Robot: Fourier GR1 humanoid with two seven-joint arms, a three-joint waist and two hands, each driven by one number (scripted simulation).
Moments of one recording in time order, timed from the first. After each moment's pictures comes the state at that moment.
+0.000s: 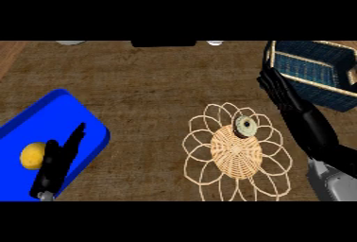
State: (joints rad) left arm 0.06 0.37 -0.15 -1.42 0.09 0.09 0.21; right arm -0.24 -0.41 0.23 -1.67 -0.25 0.06 -0.17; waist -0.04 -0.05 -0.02
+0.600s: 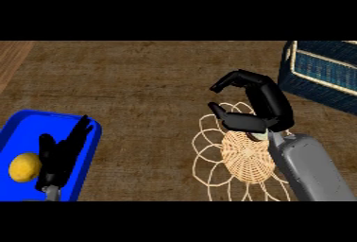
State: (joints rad) left arm 0.03 0.31 -0.10 -1.46 0.15 0.09 0.21; right arm -0.46 -0.25 0.27 -1.48 -0.22 -0.01 -0.11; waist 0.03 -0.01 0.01
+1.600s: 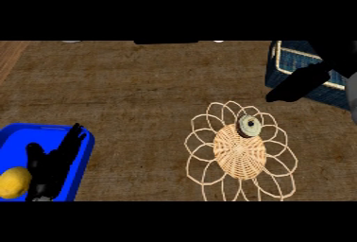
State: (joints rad) left arm 0.11 0.31 -0.07 -1.51 0.18 0.10 0.22; right arm -0.87 -0.71 0.36 -1.58 0.16 0.25 0.65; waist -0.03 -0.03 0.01
